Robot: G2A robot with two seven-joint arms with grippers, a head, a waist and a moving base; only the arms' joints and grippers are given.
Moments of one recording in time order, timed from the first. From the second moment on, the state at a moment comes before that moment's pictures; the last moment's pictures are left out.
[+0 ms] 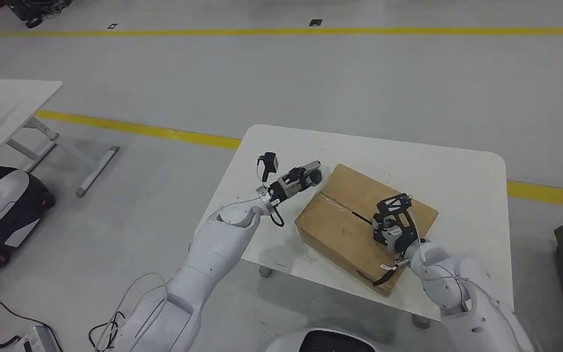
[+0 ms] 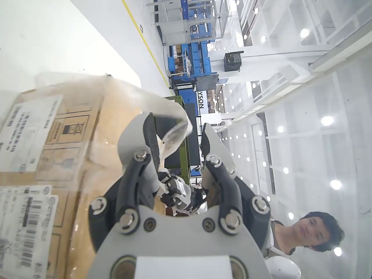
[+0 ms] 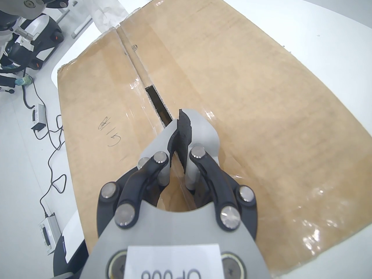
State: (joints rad) left arm 0.87 -1.26 -1.25 -0.92 -0.43 -0.43 -0.70; right arm -1.02 -1.30 1.04 -1.47 -1.01 -0.19 0.65
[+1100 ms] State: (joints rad) left arm 0.93 -1.26 -1.19 -1.12 -0.37 -0.34 -0.88; right arm -1.22 -1.23 1.44 -1.81 -0.93 -0.15 0.67
